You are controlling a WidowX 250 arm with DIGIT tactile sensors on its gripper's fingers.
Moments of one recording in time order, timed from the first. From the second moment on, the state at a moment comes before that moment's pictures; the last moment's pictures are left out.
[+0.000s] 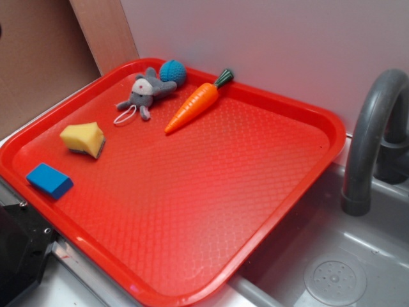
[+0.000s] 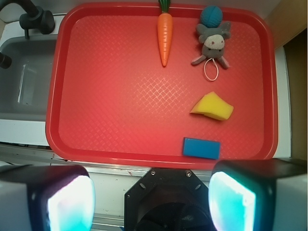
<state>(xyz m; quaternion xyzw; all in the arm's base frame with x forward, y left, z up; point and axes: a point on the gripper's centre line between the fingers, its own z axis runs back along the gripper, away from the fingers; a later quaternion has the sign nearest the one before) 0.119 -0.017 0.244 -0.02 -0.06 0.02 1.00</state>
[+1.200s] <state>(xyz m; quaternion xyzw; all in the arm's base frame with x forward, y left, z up) 0.166 -0.020 0.205 0.00 -0.02 0.06 1.00</state>
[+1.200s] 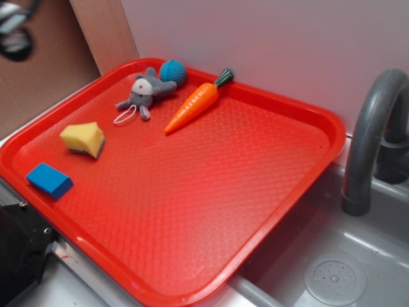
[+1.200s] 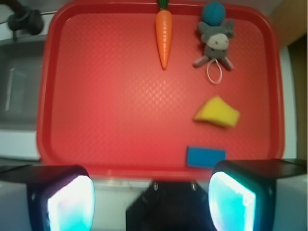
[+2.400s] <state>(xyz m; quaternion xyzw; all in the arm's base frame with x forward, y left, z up) 0.319 0.010 0.037 0.08 0.04 0.08 0.99</state>
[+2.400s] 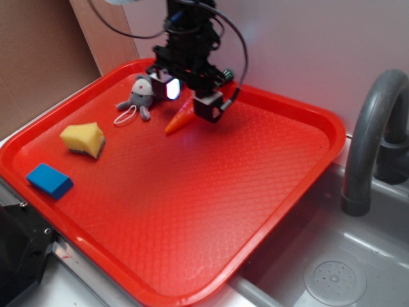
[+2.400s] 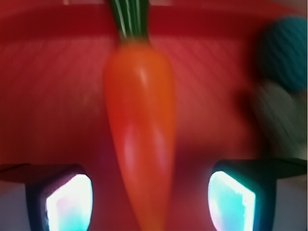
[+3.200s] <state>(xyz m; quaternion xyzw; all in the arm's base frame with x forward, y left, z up) 0.330 0.006 0.028 0.08 0.03 0.06 0.99</state>
